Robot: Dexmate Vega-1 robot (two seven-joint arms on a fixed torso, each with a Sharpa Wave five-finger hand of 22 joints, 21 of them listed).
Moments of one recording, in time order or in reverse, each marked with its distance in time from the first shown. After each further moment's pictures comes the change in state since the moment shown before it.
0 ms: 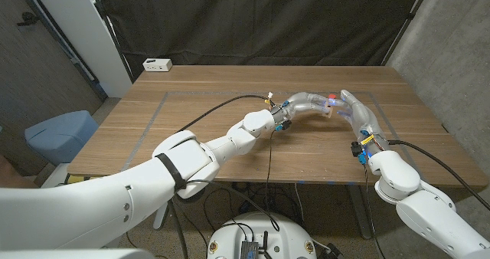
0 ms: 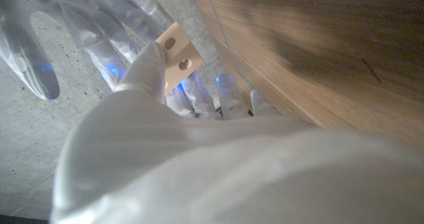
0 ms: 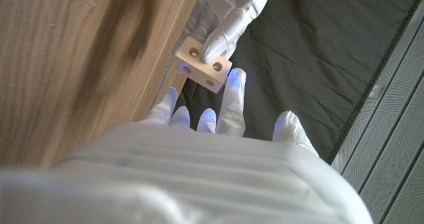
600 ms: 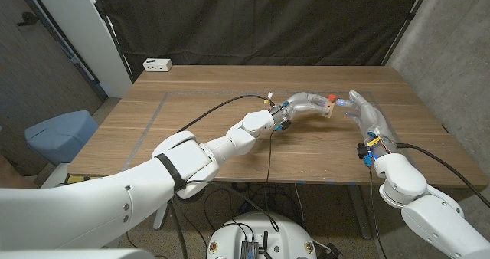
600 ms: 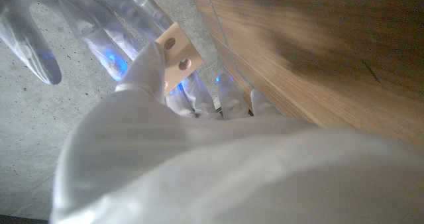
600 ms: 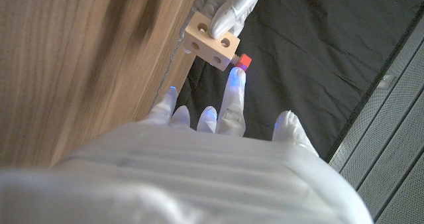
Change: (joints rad) left arm 0.002 0.003 0.000 -0.002 0.001 -0.005 -0.002; left_hand -0.001 -0.001 0.000 0.000 -0.001 0.000 0.000 0.000 0.000 -0.001 0.000 0.000 0.000 0.000 0.000 0.000 0.000 0.000 0.000 0.000 0.000; right arm -0.049 0.019 0.046 -0.038 -0.016 -0.018 -0.058; right_hand 0.000 0.000 0.003 -0.003 0.000 0.004 0.004 -0.008 0.000 0.017 0.022 0.000 0.000 0.015 0.015 0.000 0.000 0.004 0.004 0.000 0.000
